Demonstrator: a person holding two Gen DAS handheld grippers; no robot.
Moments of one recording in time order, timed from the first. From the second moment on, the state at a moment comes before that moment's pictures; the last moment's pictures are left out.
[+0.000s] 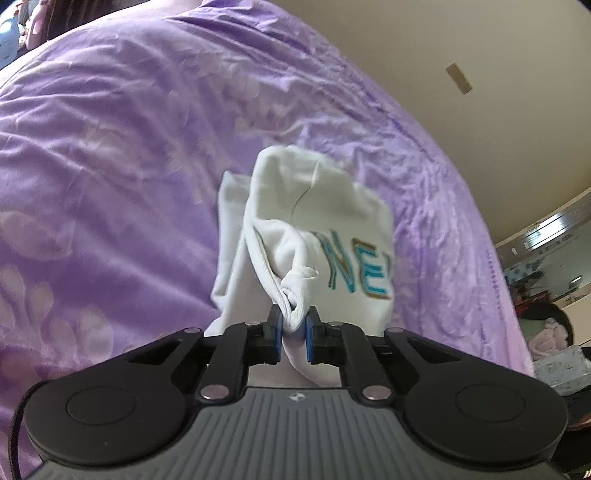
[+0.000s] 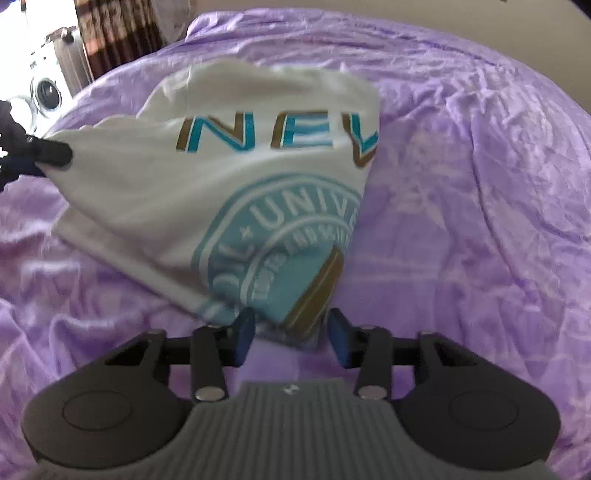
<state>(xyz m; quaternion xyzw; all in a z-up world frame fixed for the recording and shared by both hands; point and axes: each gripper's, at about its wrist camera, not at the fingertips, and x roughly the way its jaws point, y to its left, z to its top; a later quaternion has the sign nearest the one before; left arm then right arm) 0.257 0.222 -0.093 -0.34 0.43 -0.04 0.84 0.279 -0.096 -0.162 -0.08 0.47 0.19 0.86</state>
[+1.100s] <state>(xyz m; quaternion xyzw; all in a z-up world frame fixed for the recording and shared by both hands) 0.252 0.215 -0.153 -0.23 0.50 0.01 0.84 0.278 -0.120 -0.161 0.00 0.48 0.17 0.86</state>
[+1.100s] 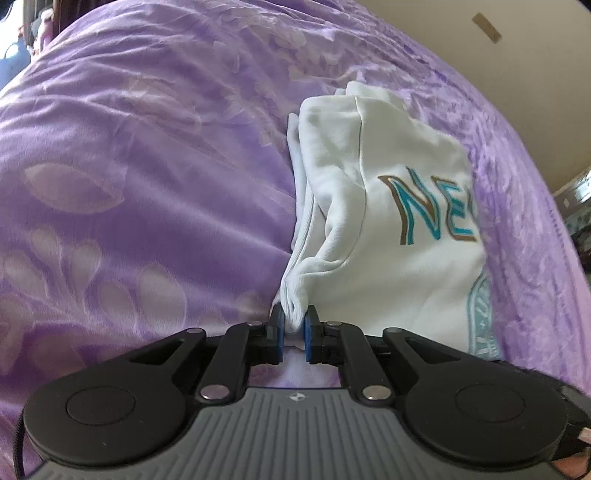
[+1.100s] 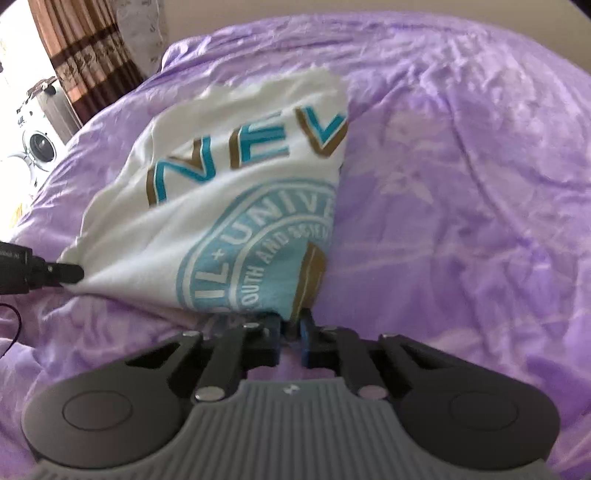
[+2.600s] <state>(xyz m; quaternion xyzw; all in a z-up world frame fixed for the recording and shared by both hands) 0.490 0.261 -0.155 -0.30 0.44 -0.05 0.84 0.476 -0.132 -0.151 0.14 0.43 0.18 0.87</state>
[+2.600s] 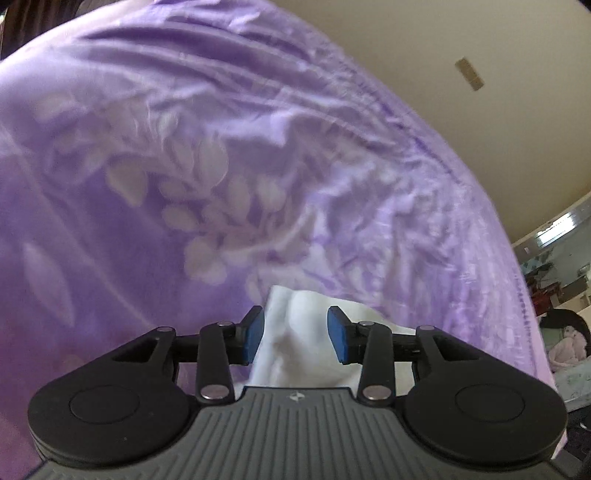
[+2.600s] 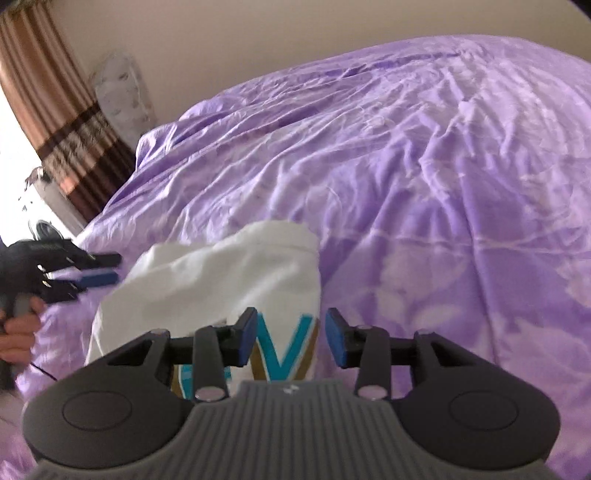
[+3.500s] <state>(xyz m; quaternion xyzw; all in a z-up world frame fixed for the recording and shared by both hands) 0.469 0.258 -0.136 -0.22 0.38 -0.06 0.90 0.487 -0.121 -0.160 0.10 0.42 0.18 0.88</state>
